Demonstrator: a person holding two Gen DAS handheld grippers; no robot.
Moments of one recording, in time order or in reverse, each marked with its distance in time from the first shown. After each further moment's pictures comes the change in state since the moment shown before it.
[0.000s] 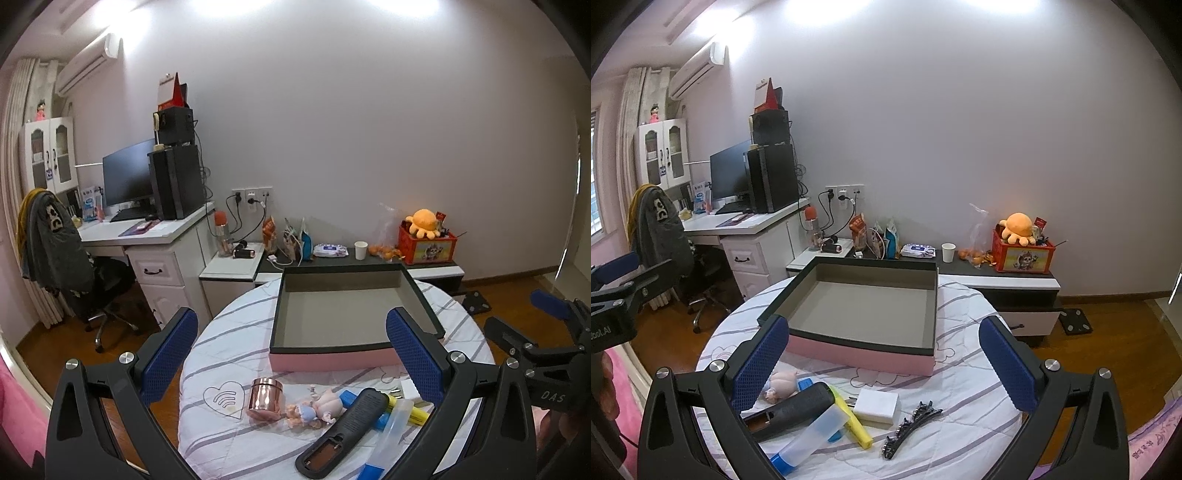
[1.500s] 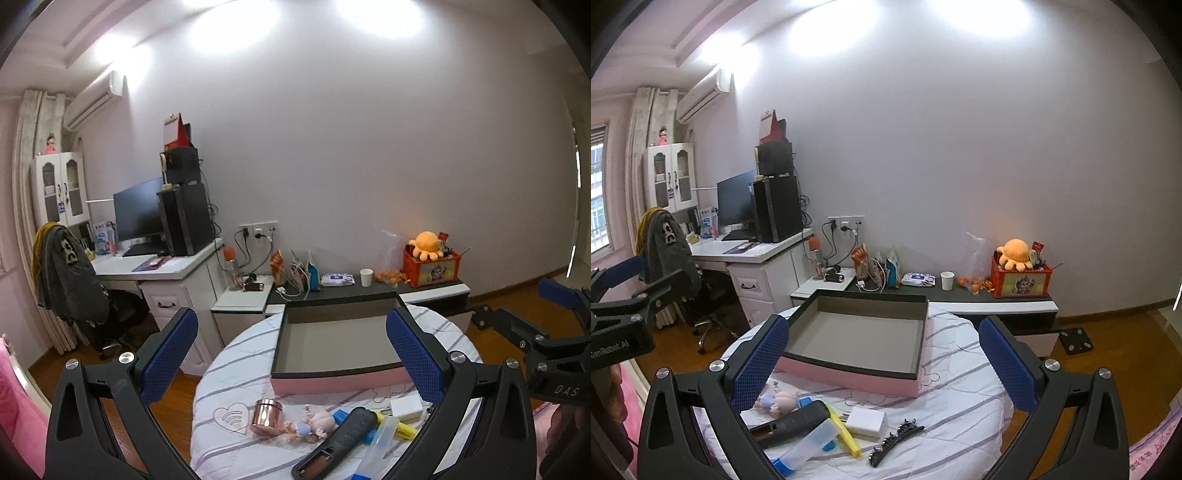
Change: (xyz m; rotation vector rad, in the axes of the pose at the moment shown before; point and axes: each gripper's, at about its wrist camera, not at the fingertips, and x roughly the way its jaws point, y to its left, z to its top) left arm -0.057 -0.026 0.019 0.051 -0.131 0.052; right arm -0.045 -0.020 0.016 0.001 -0.119 0.027
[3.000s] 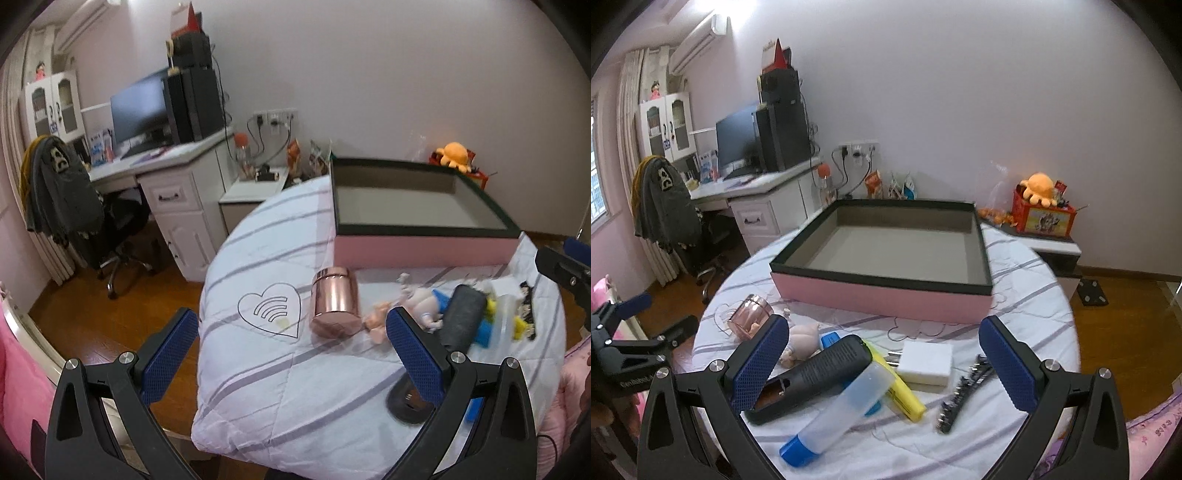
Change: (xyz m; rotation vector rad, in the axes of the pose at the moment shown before) left arm 0.115 0.079 -0.148 -0.052 0.393 0.001; right arm 0.096 0.059 -0.082 0.005 0.271 0.027
